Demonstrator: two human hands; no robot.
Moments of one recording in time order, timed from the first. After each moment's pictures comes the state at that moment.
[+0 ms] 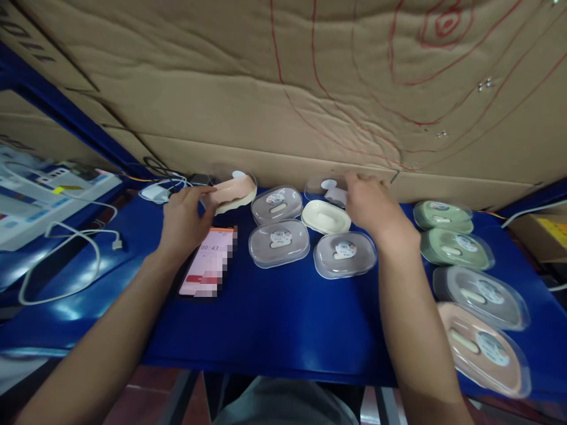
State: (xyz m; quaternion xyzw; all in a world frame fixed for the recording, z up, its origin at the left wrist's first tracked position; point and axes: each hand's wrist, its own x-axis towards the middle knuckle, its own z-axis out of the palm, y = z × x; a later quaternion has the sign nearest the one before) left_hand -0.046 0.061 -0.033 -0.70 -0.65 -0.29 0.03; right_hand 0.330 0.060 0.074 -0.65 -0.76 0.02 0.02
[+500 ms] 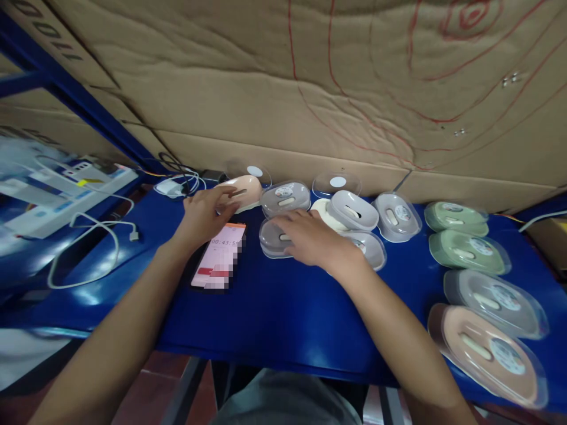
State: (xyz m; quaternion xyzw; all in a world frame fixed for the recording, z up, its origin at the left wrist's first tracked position) left_hand -0.049 0.065 -0.040 -0.74 -0.63 -0.25 -0.02; right_hand 0.239 0.026 0.043 -0.41 -0.89 0.20 -0.01
